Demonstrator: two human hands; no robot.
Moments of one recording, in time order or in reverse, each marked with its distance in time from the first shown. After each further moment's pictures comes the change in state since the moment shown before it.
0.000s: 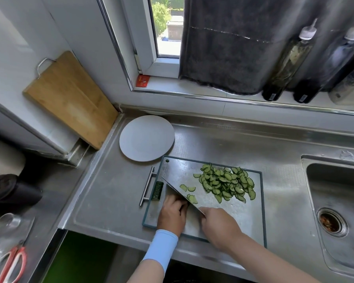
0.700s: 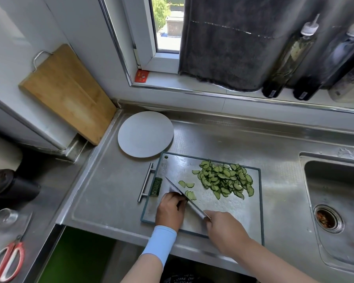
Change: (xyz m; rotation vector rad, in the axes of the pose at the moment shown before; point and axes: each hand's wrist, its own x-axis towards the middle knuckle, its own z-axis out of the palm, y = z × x) left_hand -0.001 0.004 -0.002 -0.012 0.020 -0.055; right_hand -0.024 0.011 -0.001 0.011 0.011 -0.002
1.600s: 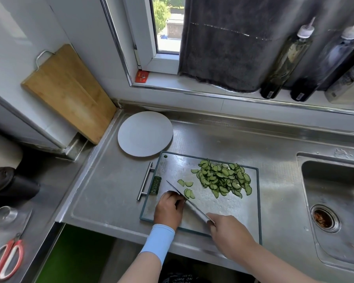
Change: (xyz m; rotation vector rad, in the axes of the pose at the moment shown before) left_hand -0.003 0.003 -0.005 0.012 -0.026 -0.048; right_hand -0.018 0.010 -0.004 -0.028 -0.002 -0.039
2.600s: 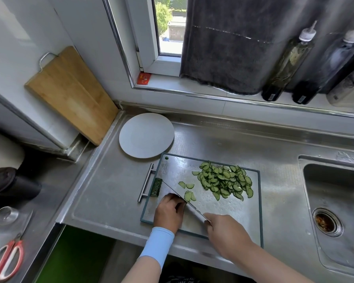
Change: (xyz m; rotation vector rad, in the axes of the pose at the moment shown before) left_hand -0.001 -0.002 -0.003 -0.015 0.027 0.068; right_hand 0.006 -0.012 0.000 -0.023 0.004 0.014
